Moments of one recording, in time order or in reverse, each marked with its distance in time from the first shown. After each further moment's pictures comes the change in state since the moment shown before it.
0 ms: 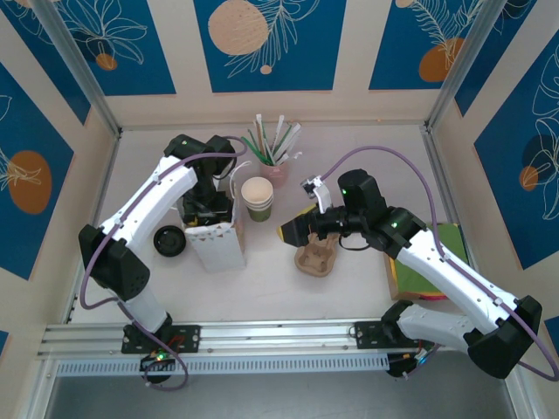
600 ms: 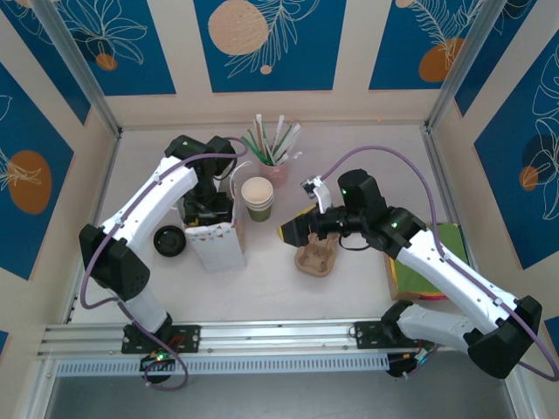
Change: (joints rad) left arm 0.000 0.000 -0.011 0.008 0.008 0.011; right arm 0.000 0.000 0.000 0.000 0.000 0.000
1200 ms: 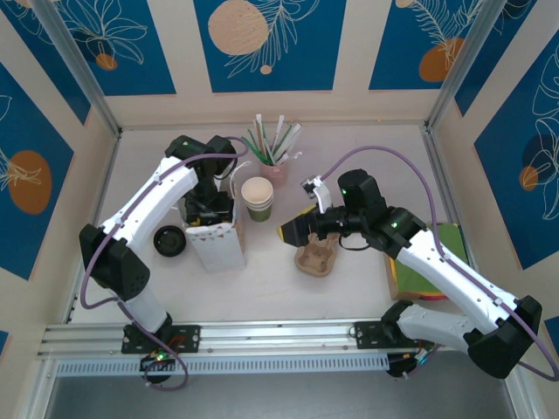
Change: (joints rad) left arm -0.003 0.000 -0.002 0.020 0.011 0.000; right arm 0.000 0.000 0.000 0.000 0.000 0.000
